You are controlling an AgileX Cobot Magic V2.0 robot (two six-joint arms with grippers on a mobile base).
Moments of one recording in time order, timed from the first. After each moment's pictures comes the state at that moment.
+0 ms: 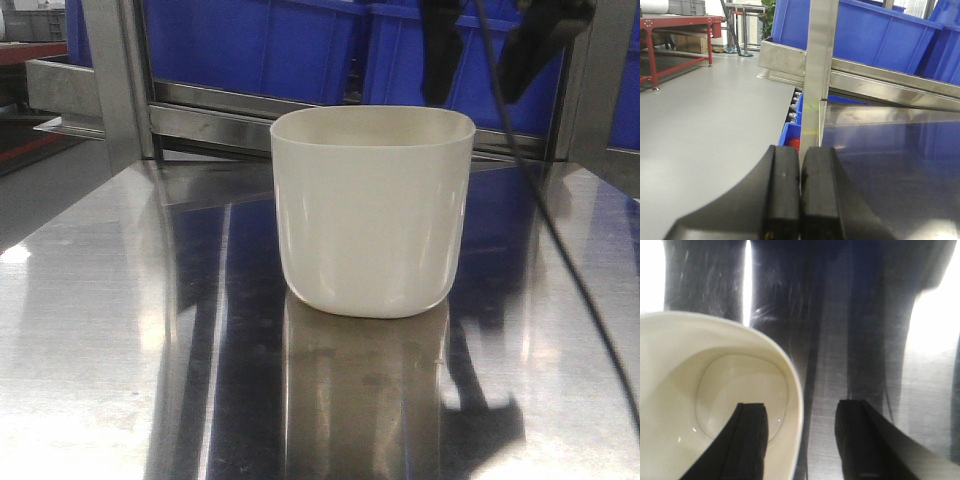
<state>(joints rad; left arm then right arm) -0.04 -0.01 0.01 -0.11 0.08 0.04 0.59 1.65 -1.49 -0.20 1.04 0.61</state>
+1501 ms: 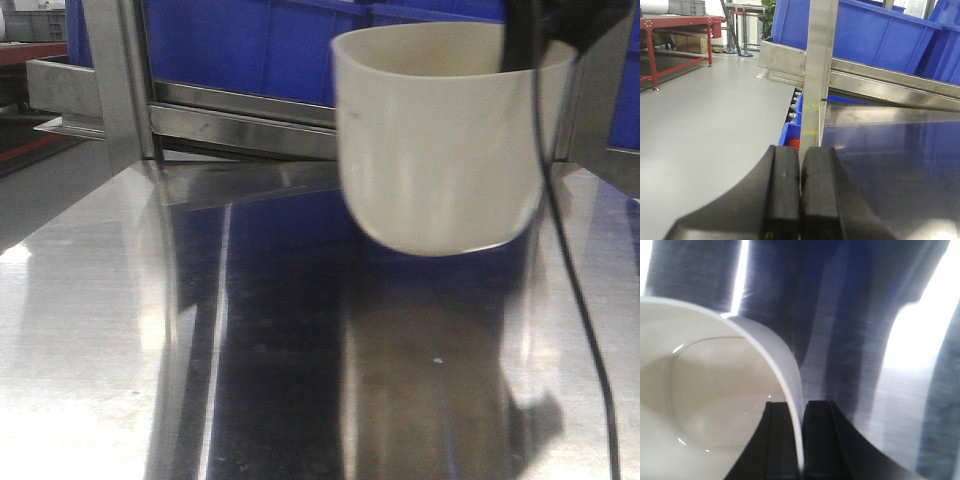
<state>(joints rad) -0.04 -0.01 0.01 -0.11 0.08 0.04 0.44 1.55 -1.41 -0.15 1.02 0.33</state>
